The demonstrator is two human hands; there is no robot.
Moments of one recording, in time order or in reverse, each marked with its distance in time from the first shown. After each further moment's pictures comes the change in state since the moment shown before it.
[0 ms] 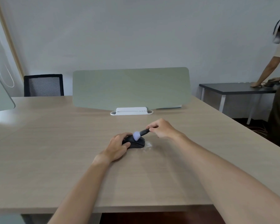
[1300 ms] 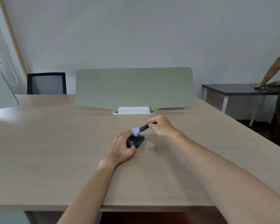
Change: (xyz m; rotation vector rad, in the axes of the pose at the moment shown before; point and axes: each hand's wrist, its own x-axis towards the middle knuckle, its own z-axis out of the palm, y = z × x) left_hand -0.009 0.000 0.012 -0.007 0.184 0.076; right_hand 0.011 -0.017 0.008 -0.032 0.086 -0.043
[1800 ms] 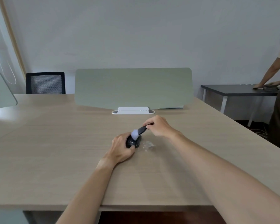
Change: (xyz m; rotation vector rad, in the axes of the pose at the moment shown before) left_hand -0.001 0.004 -0.002 0.021 -0.015 -0.024; right_hand -0.004 -0.007 0.000 -0.045 -0.041 -0.039
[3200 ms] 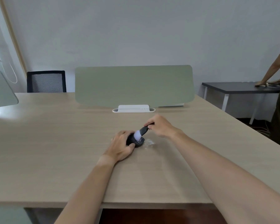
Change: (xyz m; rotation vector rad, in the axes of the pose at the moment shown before) left_hand 0.001 -0.004 -0.001 0.025 -0.135 -0.037; right_hand -0.004 0.003 -0.004 -0.093 -0.065 0.013
